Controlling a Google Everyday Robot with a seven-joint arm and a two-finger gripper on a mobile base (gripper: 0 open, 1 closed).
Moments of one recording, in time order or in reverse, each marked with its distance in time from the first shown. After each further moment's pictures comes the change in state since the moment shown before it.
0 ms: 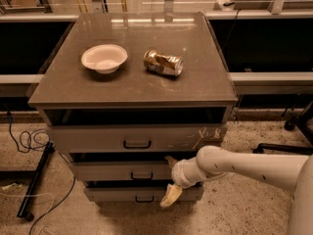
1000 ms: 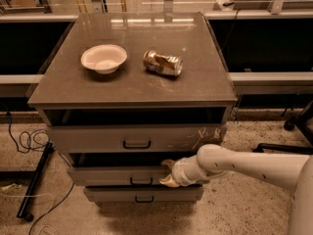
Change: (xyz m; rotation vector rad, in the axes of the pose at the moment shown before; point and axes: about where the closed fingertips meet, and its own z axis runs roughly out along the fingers) arm 0.000 0.000 0.000 0.000 0.000 0.000
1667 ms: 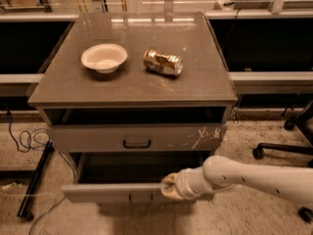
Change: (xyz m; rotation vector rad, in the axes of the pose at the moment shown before) arm 0.006 0.033 -0.015 0.006 -0.016 0.016
